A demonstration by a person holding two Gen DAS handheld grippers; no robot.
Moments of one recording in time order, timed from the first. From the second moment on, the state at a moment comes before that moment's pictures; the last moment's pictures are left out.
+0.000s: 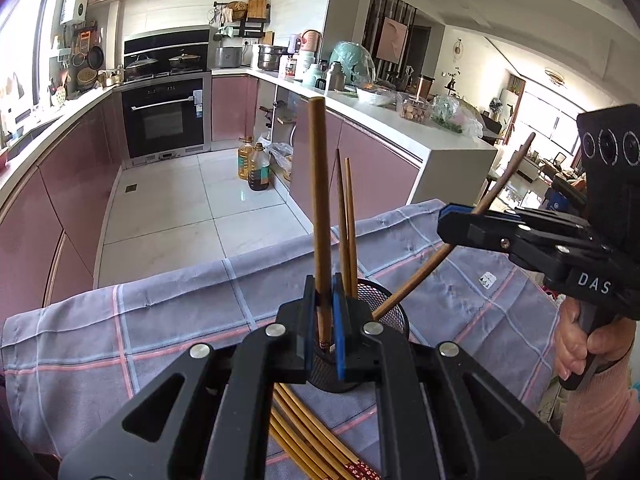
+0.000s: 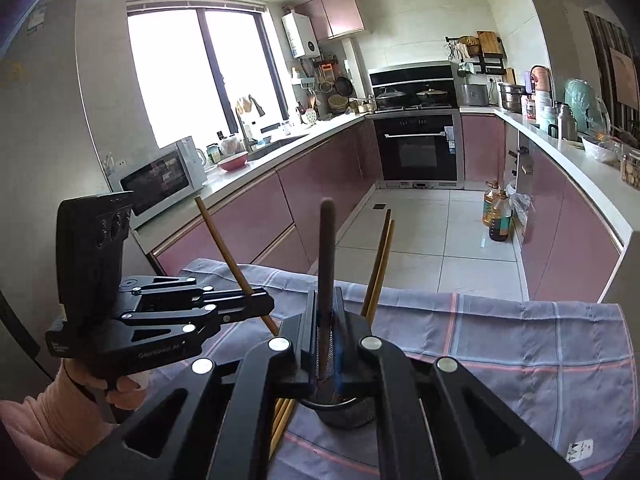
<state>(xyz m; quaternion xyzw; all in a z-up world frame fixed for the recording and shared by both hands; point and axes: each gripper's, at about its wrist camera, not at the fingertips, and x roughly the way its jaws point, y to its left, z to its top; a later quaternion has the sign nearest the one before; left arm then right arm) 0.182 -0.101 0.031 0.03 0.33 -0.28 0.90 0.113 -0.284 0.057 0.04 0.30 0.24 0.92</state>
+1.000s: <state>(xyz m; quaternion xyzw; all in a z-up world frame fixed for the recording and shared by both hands) 0.217 -0.109 -0.007 0.00 0.38 -0.27 0.89 0.164 -0.286 -0.015 0.10 0.35 0.18 0.91</state>
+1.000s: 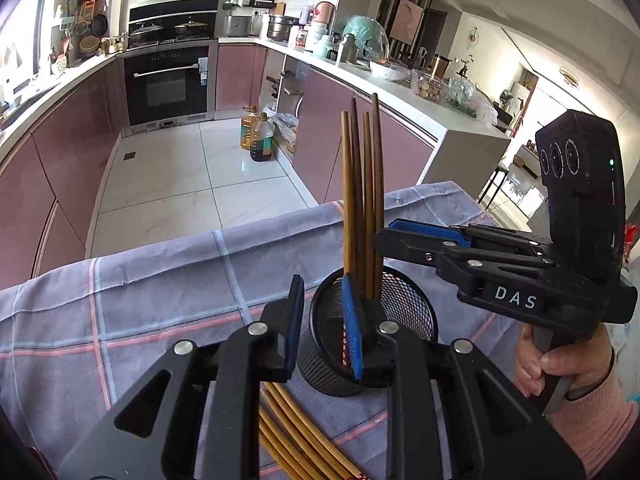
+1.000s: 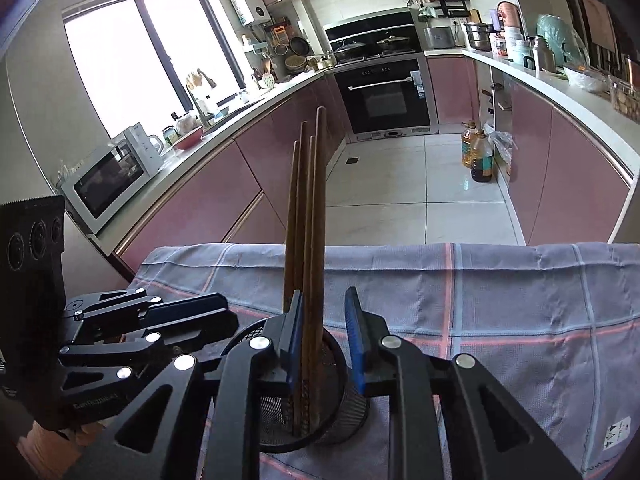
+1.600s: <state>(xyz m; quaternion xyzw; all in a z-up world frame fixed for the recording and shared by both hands) 0.118 -0.036 -0.077 0.02 0.39 -0.20 0.90 0.058 -0.229 -0.075 0.03 0.39 0.27 0.88</state>
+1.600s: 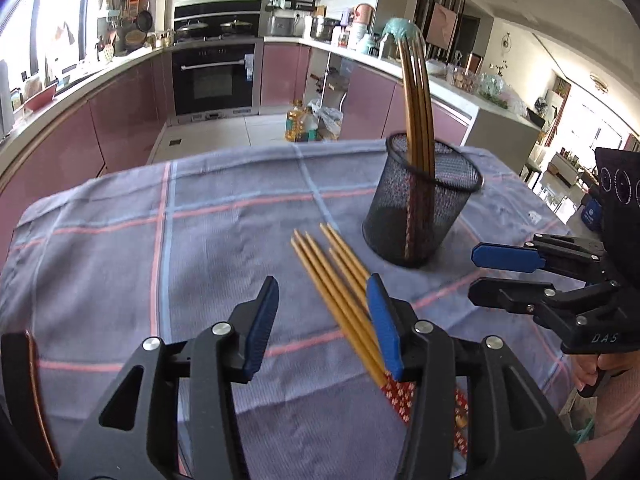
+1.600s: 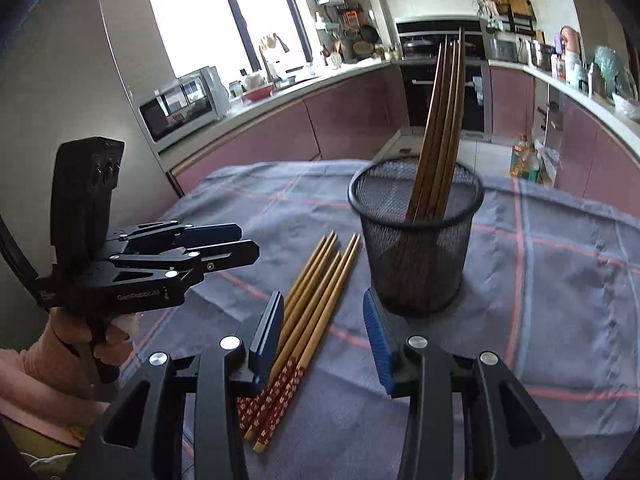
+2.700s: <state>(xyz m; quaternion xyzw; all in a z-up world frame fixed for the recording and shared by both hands) 0.103 -0.046 -0.120 0.03 0.45 -0.19 0.87 0.051 -0.204 -0.111 -0.02 0.43 0.22 0.88</state>
